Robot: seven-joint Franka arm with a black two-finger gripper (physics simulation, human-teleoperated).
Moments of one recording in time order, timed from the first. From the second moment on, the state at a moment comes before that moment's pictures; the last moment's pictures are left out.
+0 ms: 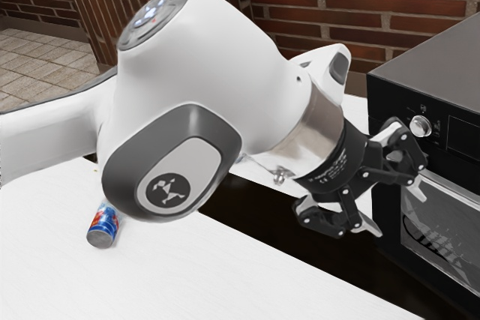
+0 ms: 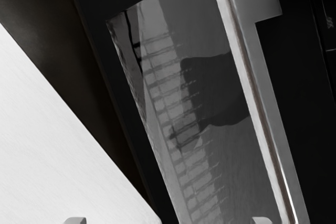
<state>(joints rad) -0.69 -0.16 0.12 -1.83 -0.02 2.27 -1.45</state>
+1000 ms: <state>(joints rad) -0.68 0.06 0.21 -1.67 -0.13 2.31 -1.34</state>
